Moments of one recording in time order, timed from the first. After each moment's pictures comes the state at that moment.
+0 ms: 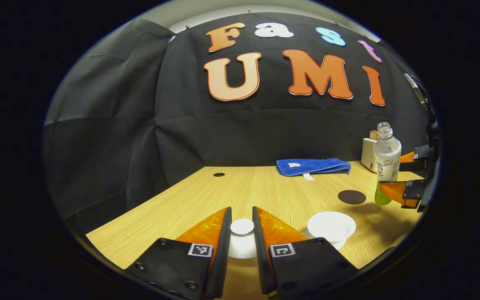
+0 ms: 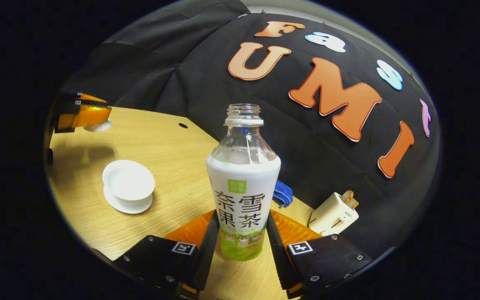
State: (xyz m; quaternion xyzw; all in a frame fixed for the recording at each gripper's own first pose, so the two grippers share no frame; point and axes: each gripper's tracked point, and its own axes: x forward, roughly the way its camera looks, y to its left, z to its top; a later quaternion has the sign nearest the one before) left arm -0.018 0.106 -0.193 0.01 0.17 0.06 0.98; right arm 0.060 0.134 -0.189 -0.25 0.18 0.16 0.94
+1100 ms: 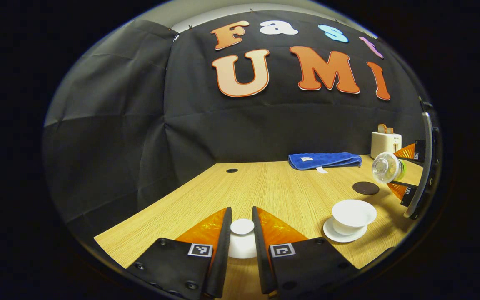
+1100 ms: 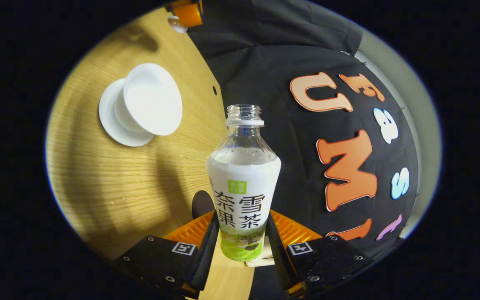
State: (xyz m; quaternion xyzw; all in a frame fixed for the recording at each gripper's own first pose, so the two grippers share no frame) left arm -0.028 0.144 -0.211 0.03 0.18 0.08 0.98; right arm 0.074 0.148 -0.208 -0.59 0.07 0.14 0.79
